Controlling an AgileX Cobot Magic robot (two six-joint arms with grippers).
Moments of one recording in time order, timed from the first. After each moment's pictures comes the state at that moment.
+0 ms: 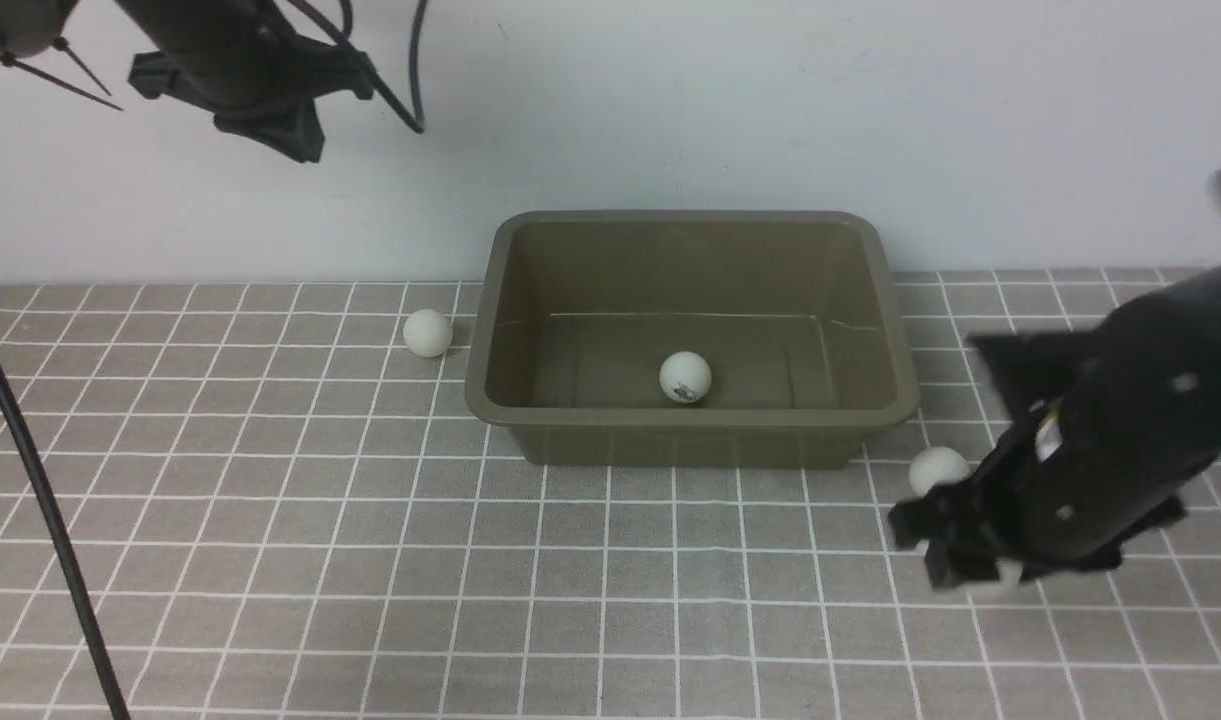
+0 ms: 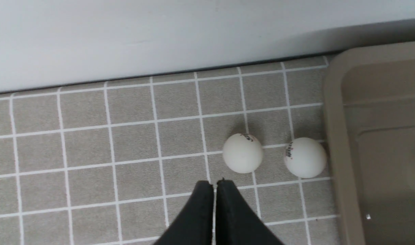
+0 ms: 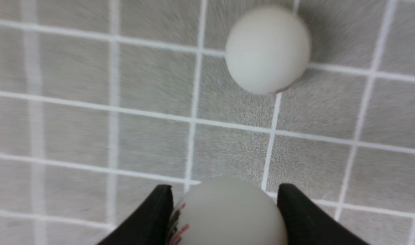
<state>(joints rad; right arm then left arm) 0.38 1.52 -0.98 0.00 0.89 0.36 -0.06 2.19 -2.31 -0.12 1.25 0.04</state>
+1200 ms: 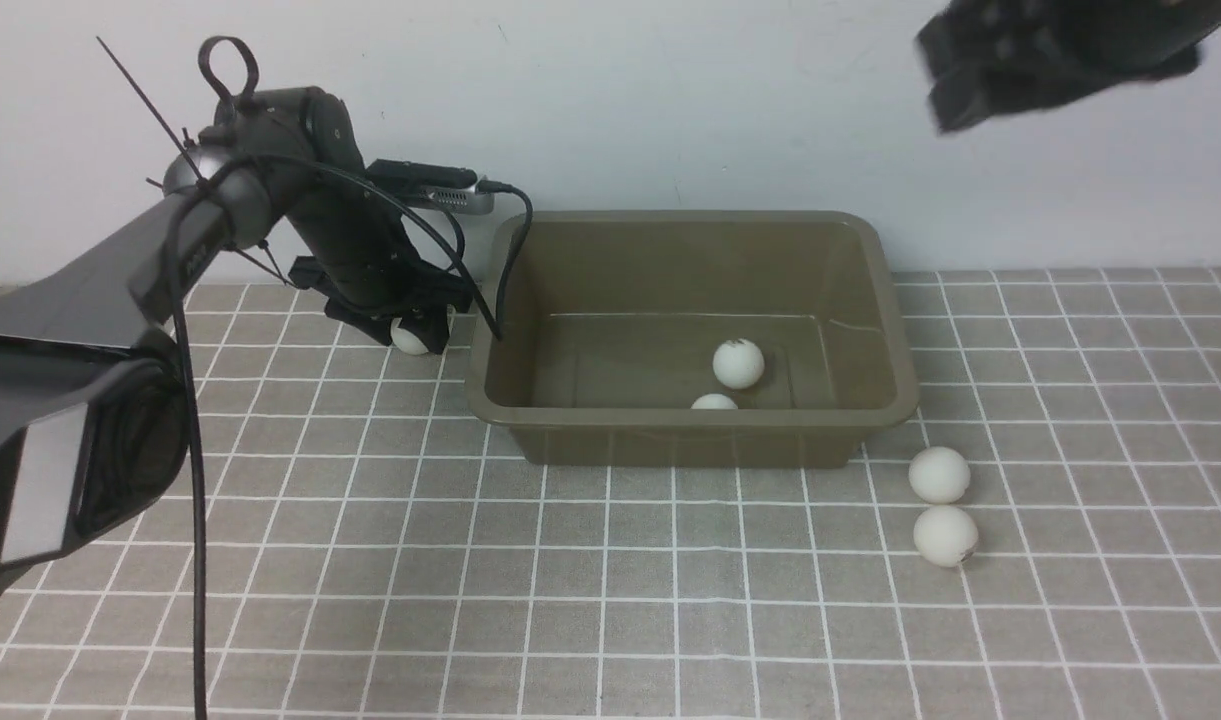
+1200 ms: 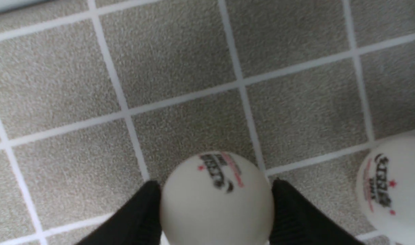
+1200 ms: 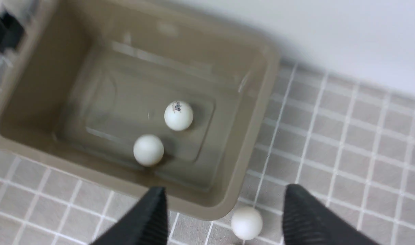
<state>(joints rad) 0.38 1.56 -1.78 -0.09 1.25 0.16 -0.12 2.54 -2.31 -0.15 1.11 0.18</state>
